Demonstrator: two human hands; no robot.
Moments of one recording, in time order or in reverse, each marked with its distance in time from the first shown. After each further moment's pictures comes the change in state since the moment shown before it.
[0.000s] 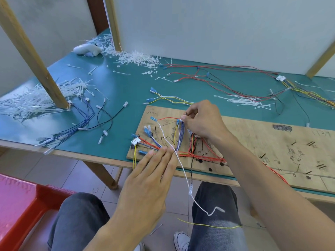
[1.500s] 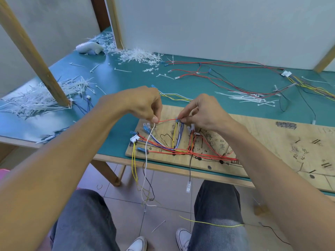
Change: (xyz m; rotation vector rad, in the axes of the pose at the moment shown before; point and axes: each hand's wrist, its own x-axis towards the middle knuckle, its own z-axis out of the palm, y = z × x) left_hand 0.174 -0.115 -0.064 -0.265 -0.459 -0.048; right_hand 0.013 0.010 -0.020 0.081 -0.234 -0.194
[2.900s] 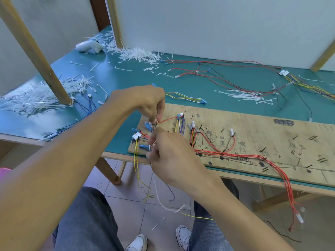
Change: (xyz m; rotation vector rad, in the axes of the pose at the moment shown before) left_hand 0.013 0.008 0.001 0.150 -0.071 -0.039; right_hand -0.108 -0.091 0.075 -0.121 -0.087 -0.069
